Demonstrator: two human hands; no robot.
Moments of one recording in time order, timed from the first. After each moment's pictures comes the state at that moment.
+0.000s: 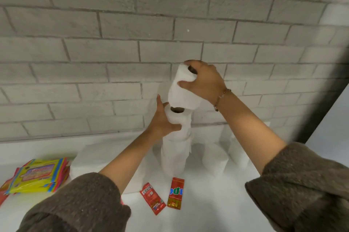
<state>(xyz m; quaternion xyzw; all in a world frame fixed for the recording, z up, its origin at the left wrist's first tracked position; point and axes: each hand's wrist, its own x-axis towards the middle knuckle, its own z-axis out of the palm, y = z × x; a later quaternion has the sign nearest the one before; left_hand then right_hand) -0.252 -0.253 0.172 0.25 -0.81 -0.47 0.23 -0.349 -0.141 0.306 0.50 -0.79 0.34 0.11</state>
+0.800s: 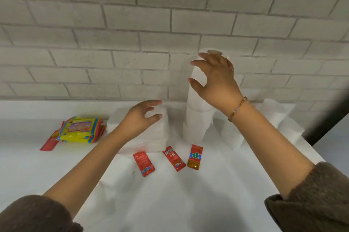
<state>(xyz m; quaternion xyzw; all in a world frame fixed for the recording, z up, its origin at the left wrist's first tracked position) -0.074 -0.243 0.164 0.27 -0.82 -0.43 0.25 -0.258 -0.114 0.259 0.56 -0.76 0.27 0.19</state>
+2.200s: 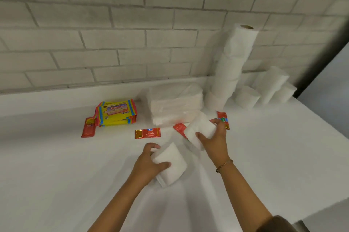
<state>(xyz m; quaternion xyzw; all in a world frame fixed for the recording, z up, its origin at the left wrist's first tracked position) 0.152 -0.259 0.024 0.37 -0.74 -0.56 0.07 -0.021 -0.125 0.050 0.19 -0.80 0.56 -0.07</state>
